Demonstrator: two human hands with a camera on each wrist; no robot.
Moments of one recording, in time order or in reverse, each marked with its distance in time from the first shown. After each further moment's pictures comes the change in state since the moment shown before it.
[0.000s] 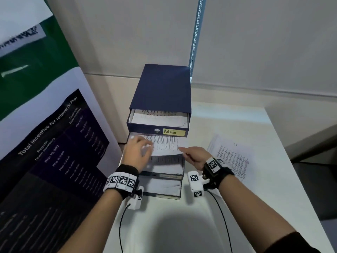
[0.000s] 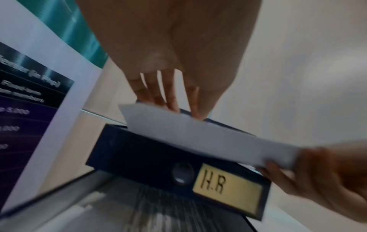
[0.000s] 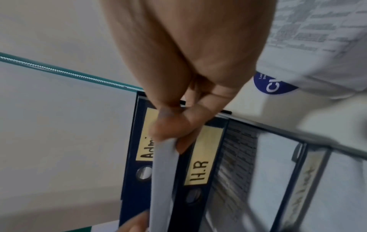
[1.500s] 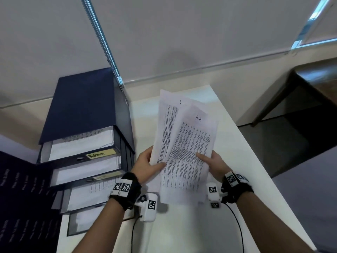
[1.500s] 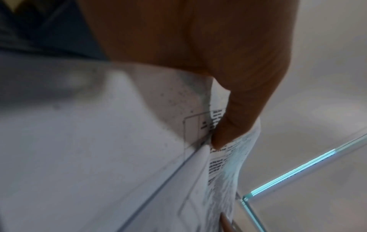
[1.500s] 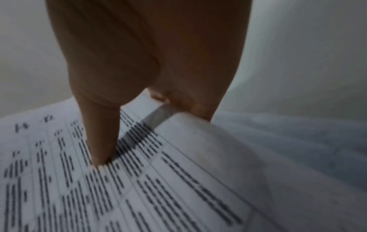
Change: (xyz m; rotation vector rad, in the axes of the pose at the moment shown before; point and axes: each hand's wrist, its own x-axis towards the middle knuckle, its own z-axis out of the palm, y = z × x) left_hand 0.034 0.187 0.160 -0.630 -0.598 -0.014; right_hand -0.005 0.050 -0.284 0.168 0.189 -0.362
